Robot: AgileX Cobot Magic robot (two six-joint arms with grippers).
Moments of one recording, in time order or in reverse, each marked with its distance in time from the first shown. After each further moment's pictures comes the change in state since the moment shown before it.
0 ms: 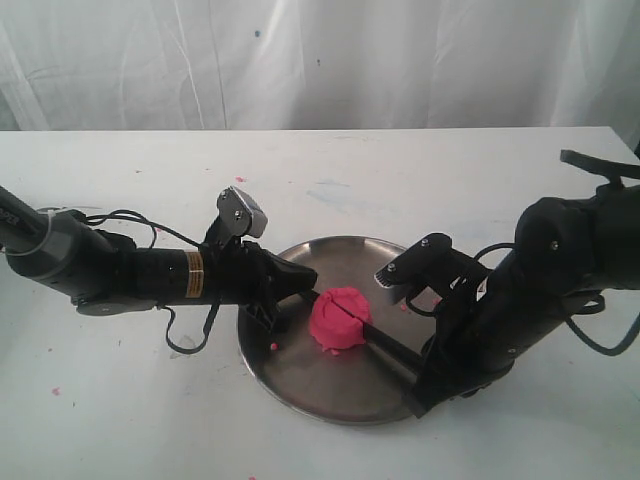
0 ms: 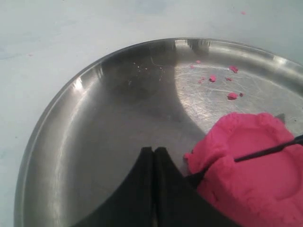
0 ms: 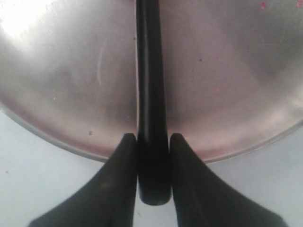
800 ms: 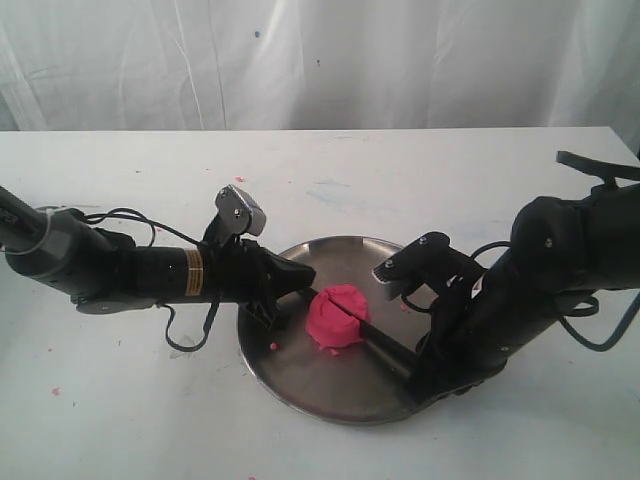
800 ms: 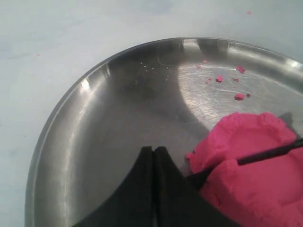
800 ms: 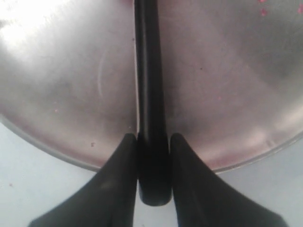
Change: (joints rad) left arm 0.000 0.000 0.000 -0.006 0.020 0.000; right arm 0.000 0.029 -0.004 0.037 -0.016 -0.006
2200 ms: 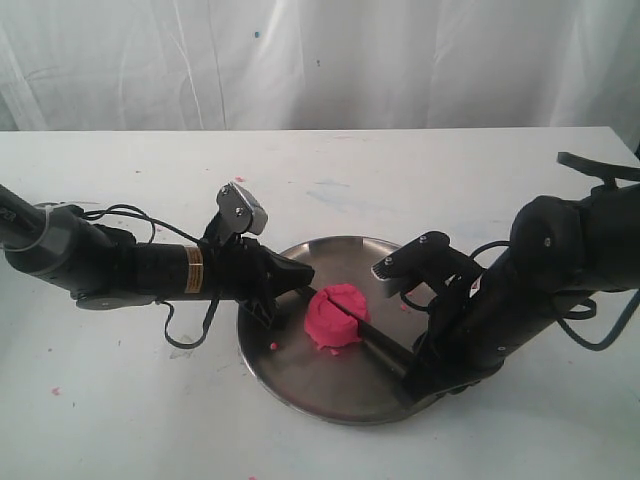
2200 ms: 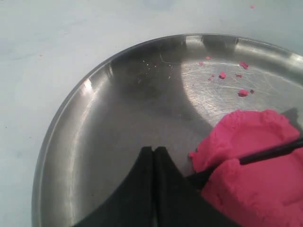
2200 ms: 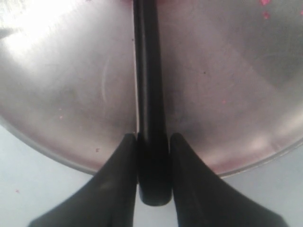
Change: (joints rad) left arm 0.000 -0.006 -0.008 0.022 0.025 0.000; right arm 0.000 0.002 0.000 0.033 -0.007 -0.005
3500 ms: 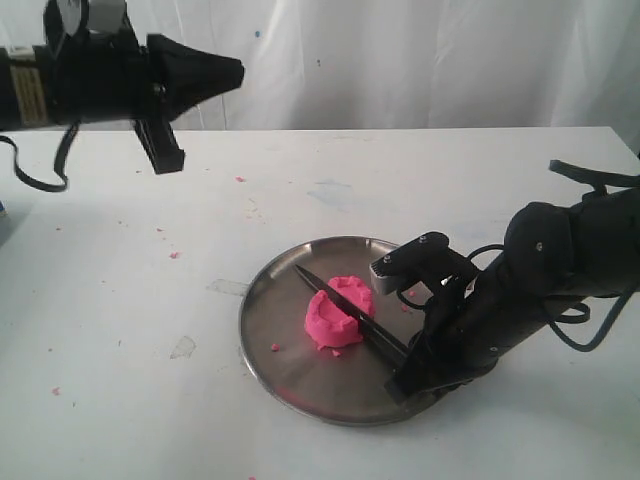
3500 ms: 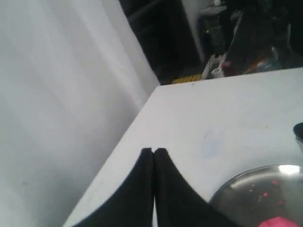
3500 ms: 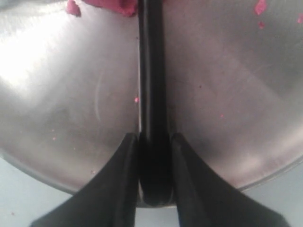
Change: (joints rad) left arm 0.193 -0.641 0.011 0.287 -0.068 -0.092; right arm 0.000 0.022 0.000 0.026 -0.048 0.007
